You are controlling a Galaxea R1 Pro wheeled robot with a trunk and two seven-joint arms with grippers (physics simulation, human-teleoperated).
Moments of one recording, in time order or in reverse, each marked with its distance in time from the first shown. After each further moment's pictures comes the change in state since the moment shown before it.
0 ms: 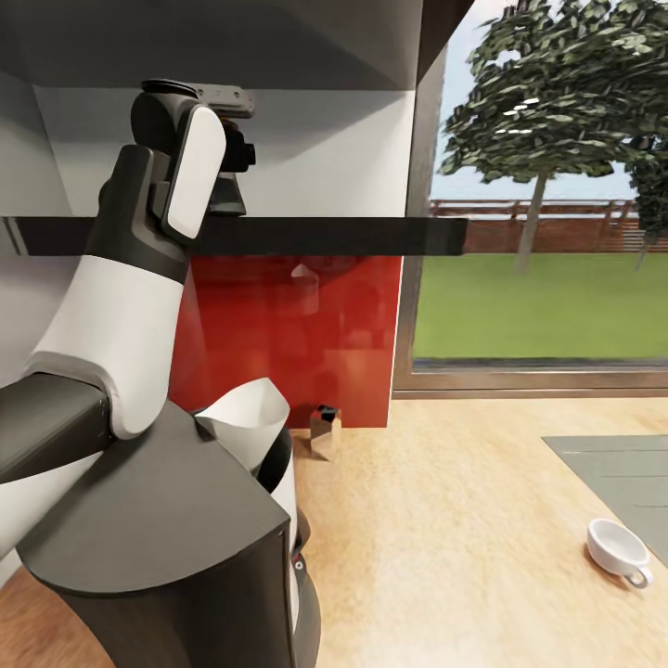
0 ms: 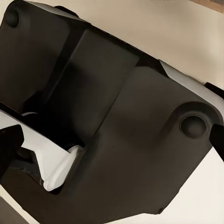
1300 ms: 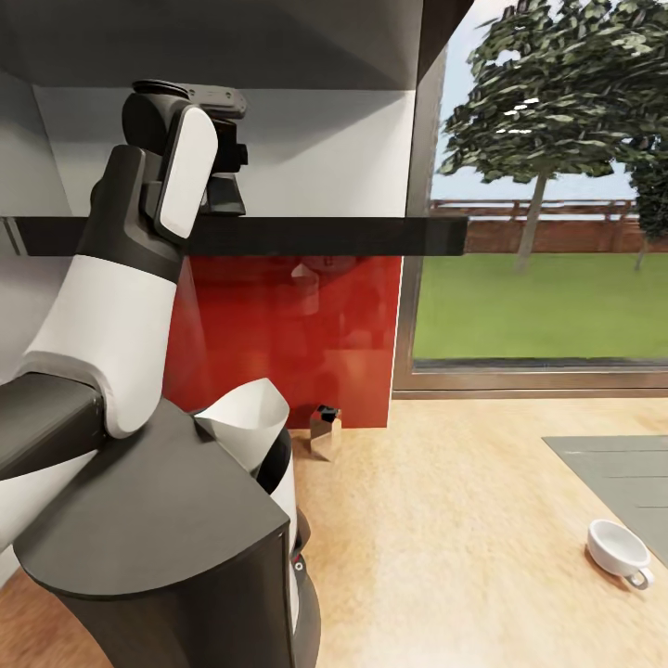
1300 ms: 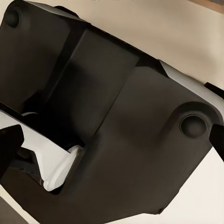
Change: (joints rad) left arm 0.000 0.021 0.000 -0.001 0.001 0.001 0.000; right arm 0.000 0.000 0.000 0.000 0.000 0.000 0.000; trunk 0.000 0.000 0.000
